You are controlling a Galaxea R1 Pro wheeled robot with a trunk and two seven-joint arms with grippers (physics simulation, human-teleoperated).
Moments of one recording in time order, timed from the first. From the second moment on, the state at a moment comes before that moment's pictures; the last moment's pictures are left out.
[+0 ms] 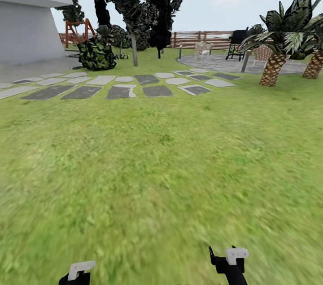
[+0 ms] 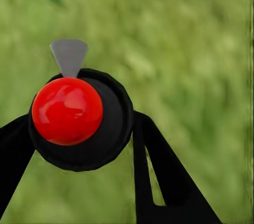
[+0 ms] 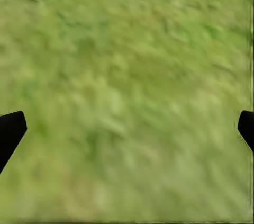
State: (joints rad) left arm -0.39 0.09 0.34 -0.15 -0.21 -0.34 -0.02; right arm -0.40 0.03 -0.64 -0.21 0.64 -0.62 0.04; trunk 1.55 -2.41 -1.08
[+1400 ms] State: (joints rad) left arm -0.39 0.09 0.34 -0.15 -0.22 -0.34 -0.01; right arm -0.40 0.03 -0.64 -0.21 0.64 -0.62 0.04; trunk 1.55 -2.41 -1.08
